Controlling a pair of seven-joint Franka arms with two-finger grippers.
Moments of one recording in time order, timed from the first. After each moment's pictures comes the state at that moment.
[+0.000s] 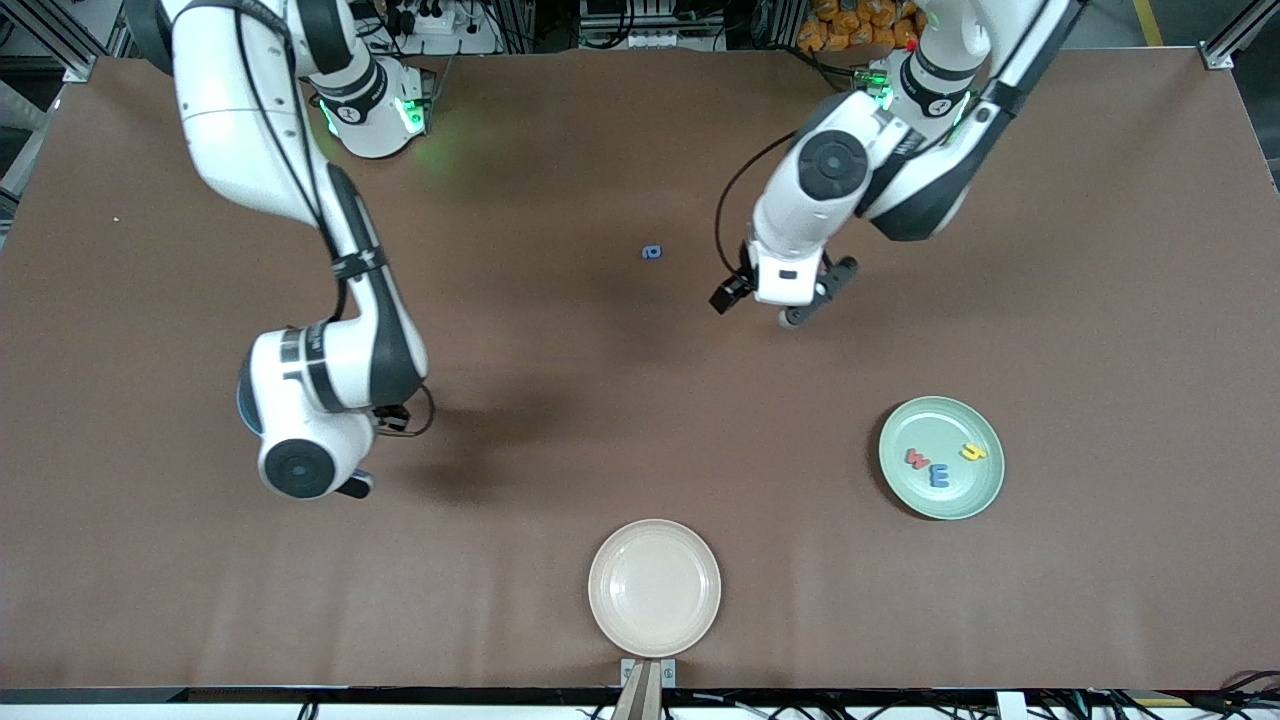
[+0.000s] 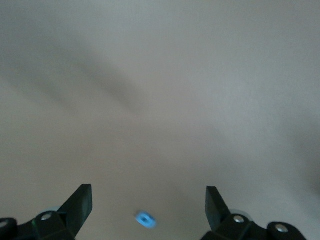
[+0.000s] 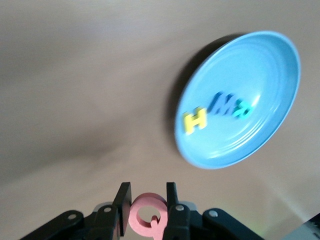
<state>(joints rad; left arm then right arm) 0.01 0.29 -0.77 -2.05 0.04 2.28 -1.62 0.37 0.80 -0.27 -1.31 0.05 1.54 0.45</state>
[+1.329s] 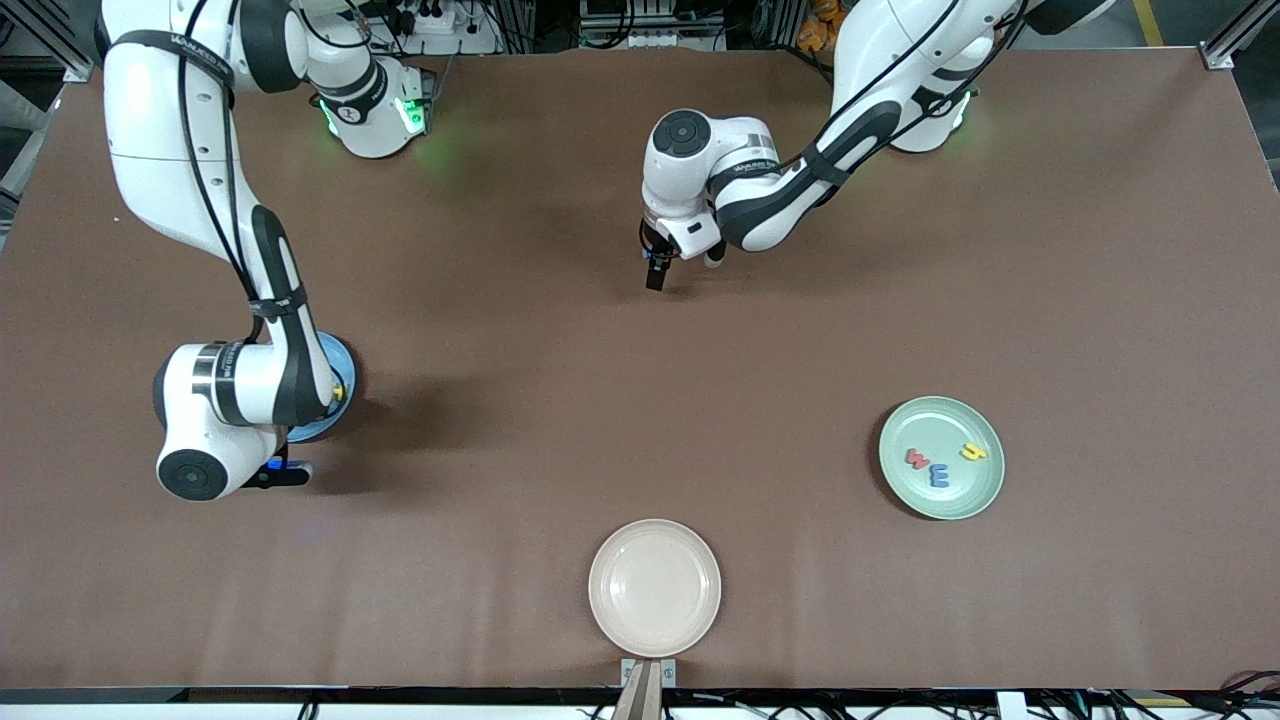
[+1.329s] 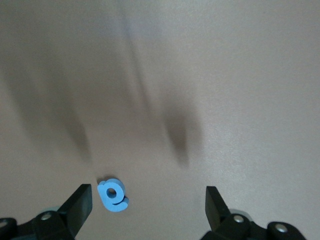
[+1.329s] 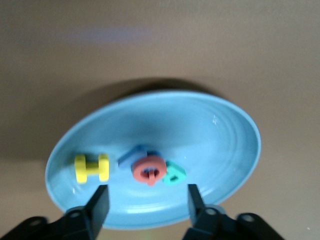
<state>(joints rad) -0.23 0.62 -0.76 -2.07 0.61 2.51 -2.74 0.22 0.79 -0.28 -1.45 -0.02 1.64 -0.07</state>
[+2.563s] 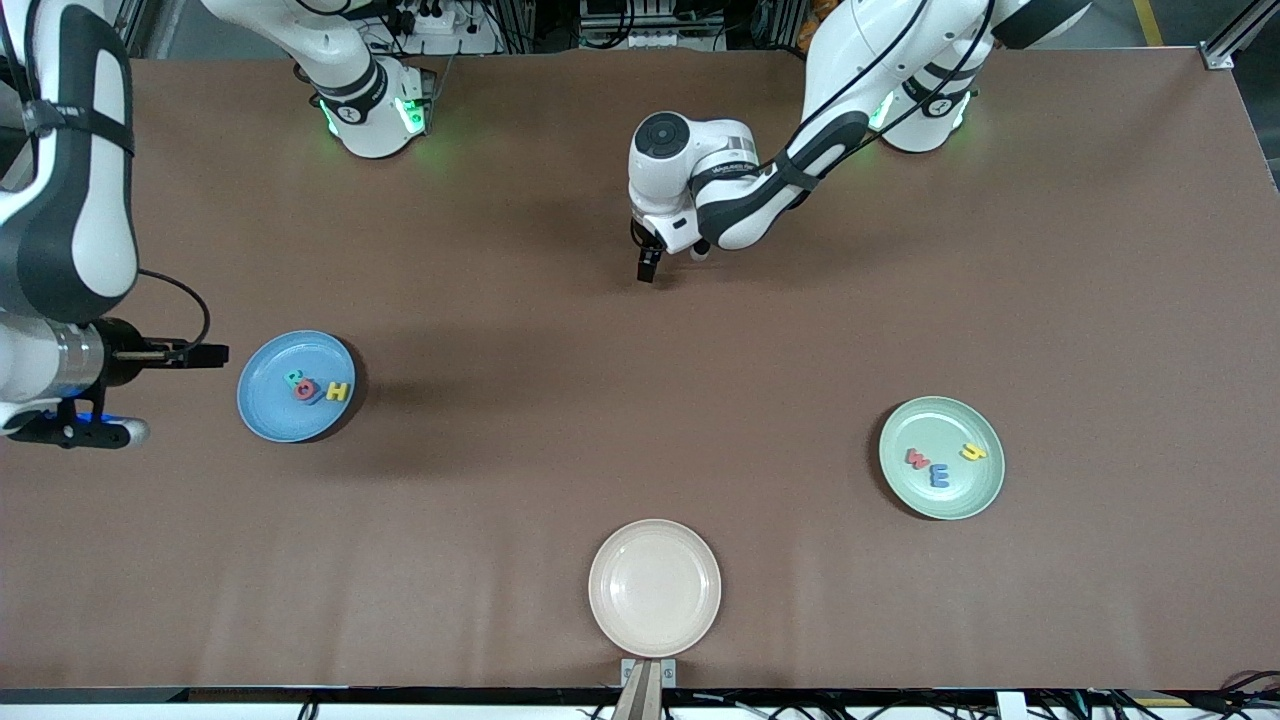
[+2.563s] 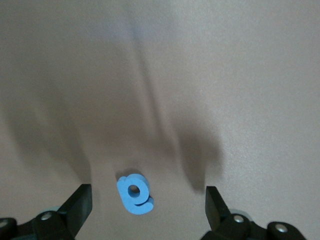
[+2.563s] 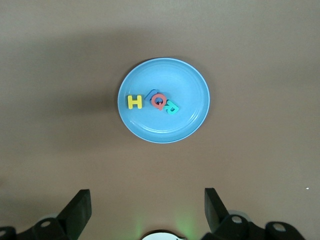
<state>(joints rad) -0.37 0.68 -0.68 -2.04 0.61 2.51 -2.78 0.17 0.41 -0.28 -1.35 0.07 1.40 -0.01</state>
